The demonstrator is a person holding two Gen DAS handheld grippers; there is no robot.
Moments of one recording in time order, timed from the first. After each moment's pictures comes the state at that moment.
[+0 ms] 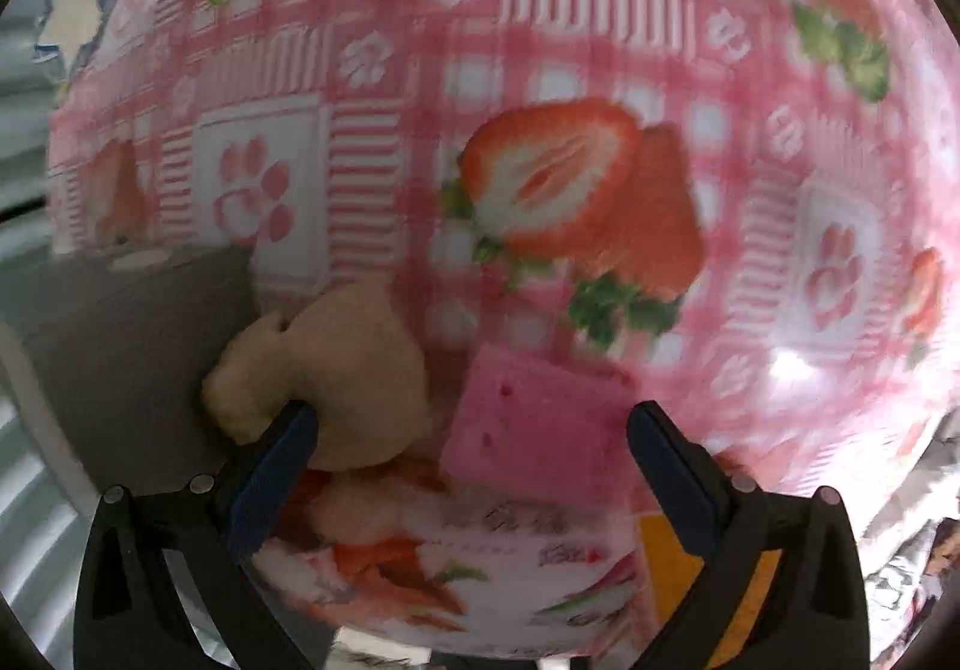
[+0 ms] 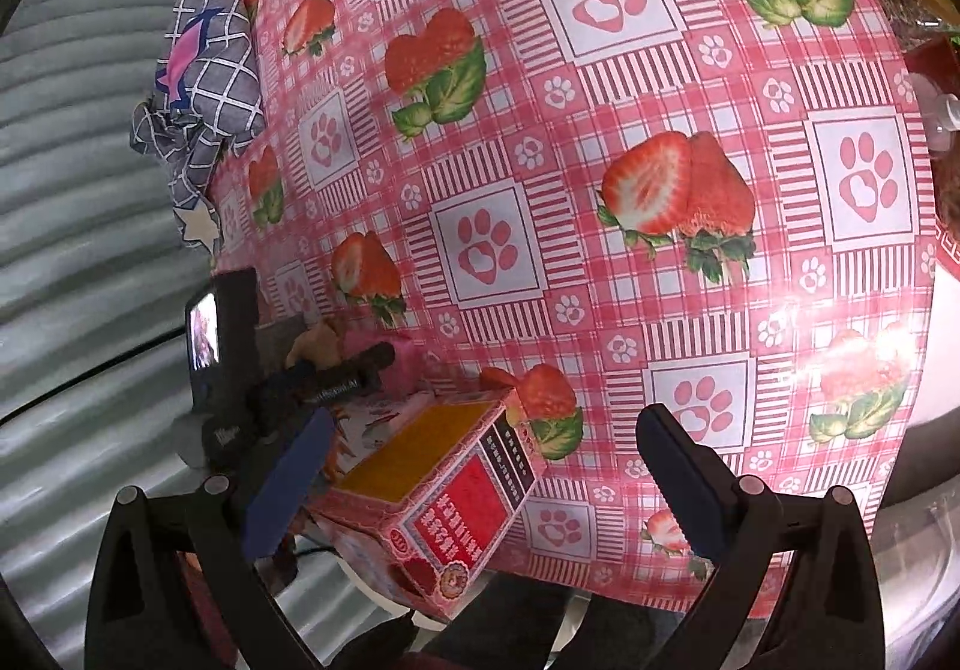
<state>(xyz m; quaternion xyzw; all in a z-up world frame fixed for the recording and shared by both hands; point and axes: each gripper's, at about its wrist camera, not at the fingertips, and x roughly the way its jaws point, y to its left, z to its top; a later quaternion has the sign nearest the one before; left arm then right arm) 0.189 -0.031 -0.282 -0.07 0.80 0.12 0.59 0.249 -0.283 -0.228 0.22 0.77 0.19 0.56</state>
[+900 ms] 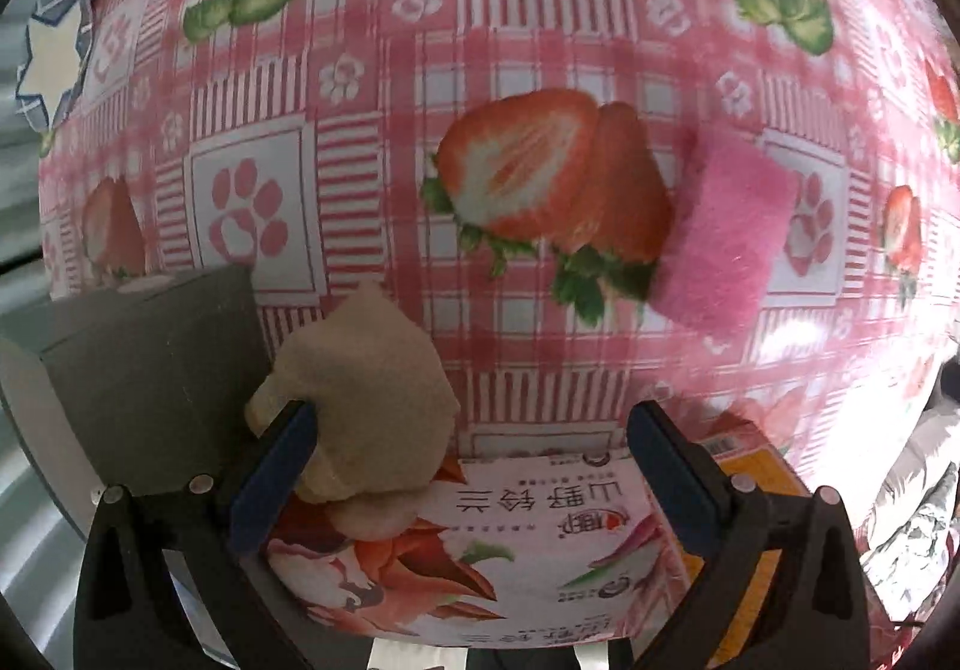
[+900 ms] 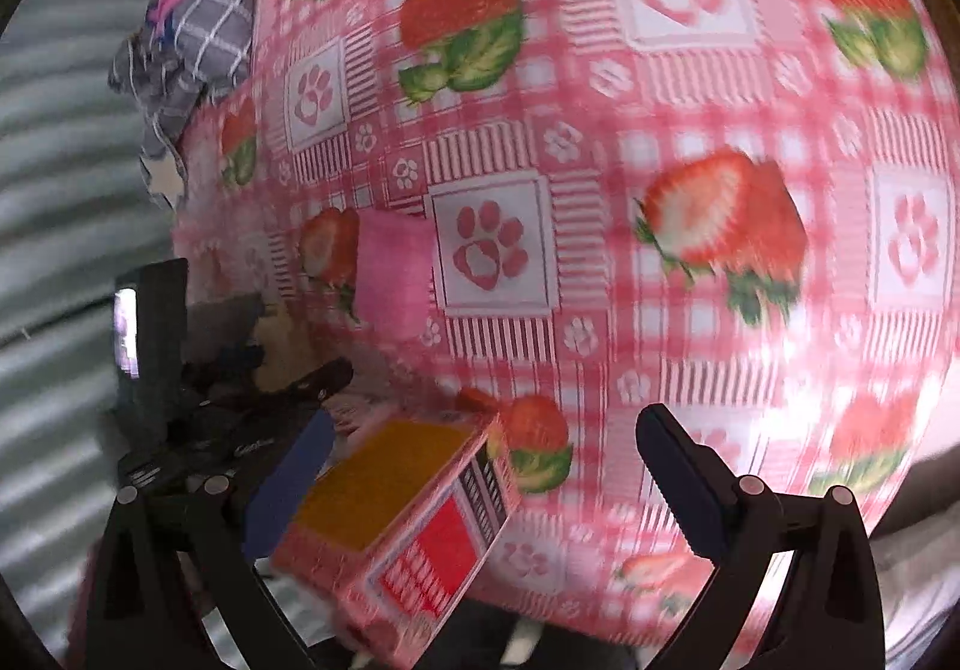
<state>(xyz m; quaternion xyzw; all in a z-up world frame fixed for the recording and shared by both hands) 0.148 0.009 -0.271 -0.02 0.80 0.09 0.60 0.249 -0.233 -0.257 0.12 0.77 0.21 0.59</state>
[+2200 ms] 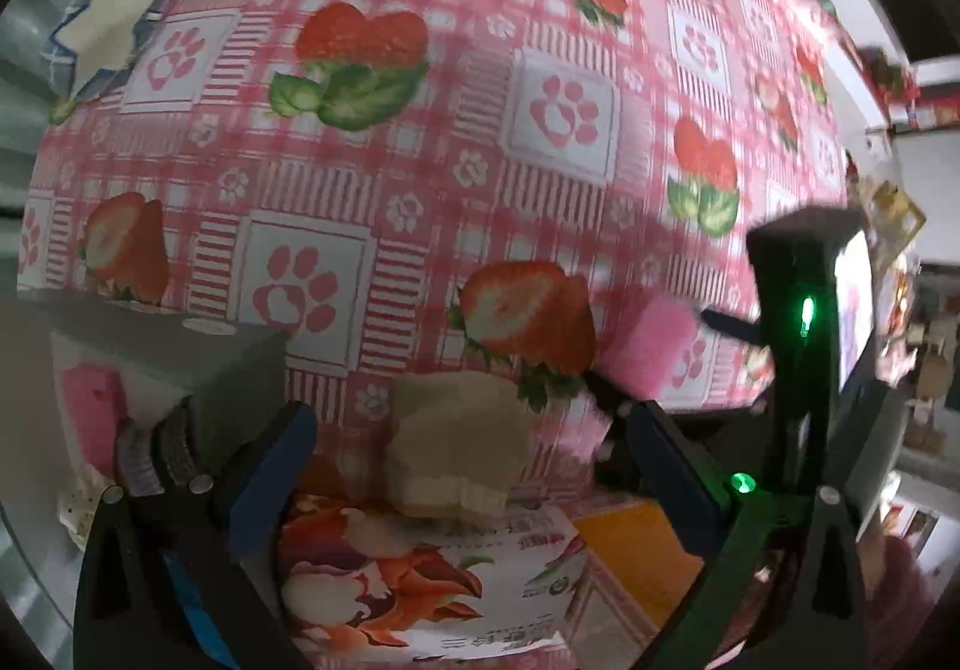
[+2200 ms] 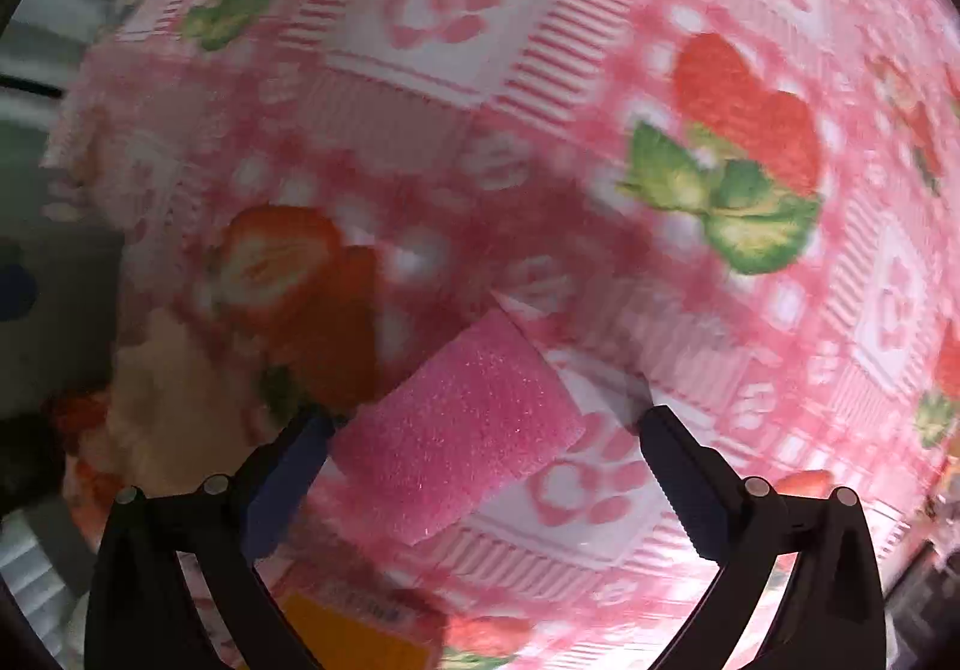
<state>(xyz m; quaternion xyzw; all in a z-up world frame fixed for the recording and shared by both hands) 0.162 0.047 -0.215 -0.17 0.70 0.05 0.69 0.263 -0.089 -0.314 -0.19 0.70 0.24 0.65</state>
